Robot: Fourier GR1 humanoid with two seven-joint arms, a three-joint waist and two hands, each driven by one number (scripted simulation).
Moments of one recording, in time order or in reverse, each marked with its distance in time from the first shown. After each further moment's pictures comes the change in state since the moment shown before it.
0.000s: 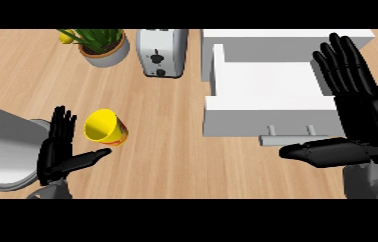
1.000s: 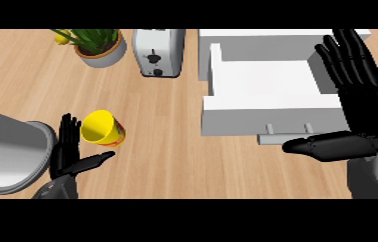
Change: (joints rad) left arm -0.309 0.127 0.098 0.828 -0.033 -0.074 -0.531; right arm -0.048 -0.014 -0.021 0.011 -0.018 0.014 0.037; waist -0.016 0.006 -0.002
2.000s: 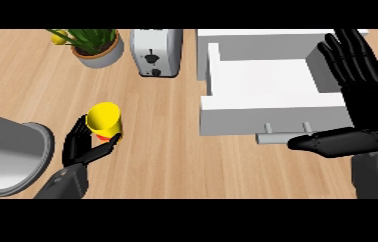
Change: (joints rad) left arm -0.083 -0.031 -0.013 0.044 -0.023 -0.056 -0.055; right arm -0.013 -0.026 -0.022 0.034 -0.017 0.032 -0.009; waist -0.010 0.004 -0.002
